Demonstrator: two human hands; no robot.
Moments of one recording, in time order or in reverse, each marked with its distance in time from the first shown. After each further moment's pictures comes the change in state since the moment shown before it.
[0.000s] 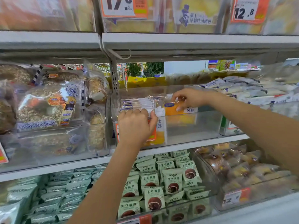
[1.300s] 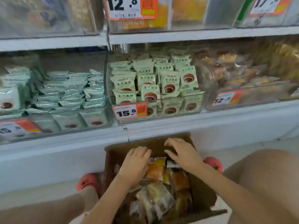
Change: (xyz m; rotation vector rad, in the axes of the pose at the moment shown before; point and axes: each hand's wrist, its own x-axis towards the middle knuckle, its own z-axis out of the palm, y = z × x) left_hand -0.375 0.045 -0.128 -0.461 -1.270 0.122; right_hand -0.275 -0.094 0.382 0.224 -0.148 0.187
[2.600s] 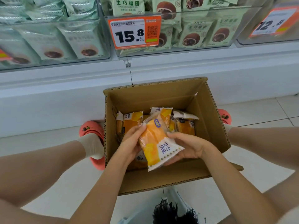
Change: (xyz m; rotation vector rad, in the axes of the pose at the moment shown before) left_hand -0.072 0.005 0.092 -1.869 -0.110 -1.077; right_hand -0.067 -0.007 0.094 1.605 -0.935 0.698
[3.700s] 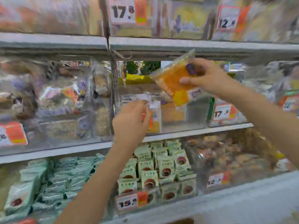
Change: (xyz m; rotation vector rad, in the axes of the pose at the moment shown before) left_hand -0.187 0.395 0.205 1.000 0.869 2.105; right_hand -0.346 -0.376 0.224 -1.220 0.815 -1.593
